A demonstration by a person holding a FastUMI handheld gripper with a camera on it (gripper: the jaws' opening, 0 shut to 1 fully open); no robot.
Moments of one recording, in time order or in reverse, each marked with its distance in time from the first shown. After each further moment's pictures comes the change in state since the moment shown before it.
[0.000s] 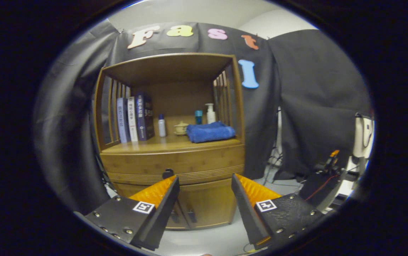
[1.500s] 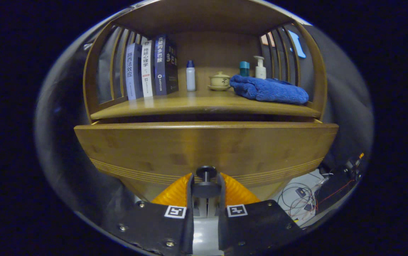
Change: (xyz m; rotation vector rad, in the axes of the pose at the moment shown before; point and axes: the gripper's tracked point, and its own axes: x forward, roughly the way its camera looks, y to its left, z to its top) arm 0.111 0.088 -0.102 -0.105 0.332 0.104
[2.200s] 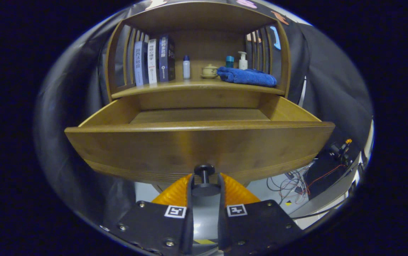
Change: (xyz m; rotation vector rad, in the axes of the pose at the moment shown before) arm -0.102 -0.006 -0.058 0.024 0.067 -0.066
